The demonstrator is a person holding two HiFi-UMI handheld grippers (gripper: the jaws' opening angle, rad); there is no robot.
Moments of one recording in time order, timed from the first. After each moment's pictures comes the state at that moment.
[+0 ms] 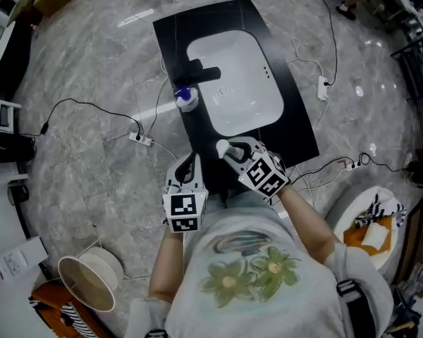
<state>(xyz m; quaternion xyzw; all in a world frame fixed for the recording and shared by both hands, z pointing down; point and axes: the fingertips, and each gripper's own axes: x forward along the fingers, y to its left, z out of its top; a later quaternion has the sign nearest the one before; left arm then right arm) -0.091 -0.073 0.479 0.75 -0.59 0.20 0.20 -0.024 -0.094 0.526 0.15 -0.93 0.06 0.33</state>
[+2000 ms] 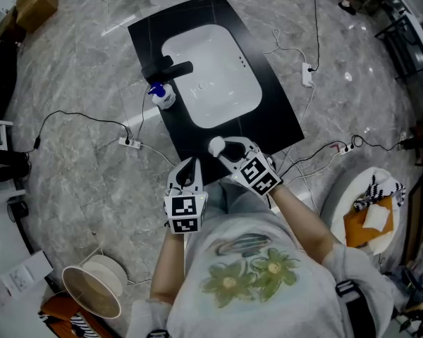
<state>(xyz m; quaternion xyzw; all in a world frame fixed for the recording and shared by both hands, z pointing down) -0.021 -0.034 0.499 0.78 -0.55 0.21 0.22 0.033 -0.064 0.538 0.22 -0.92 0.12 0.29</state>
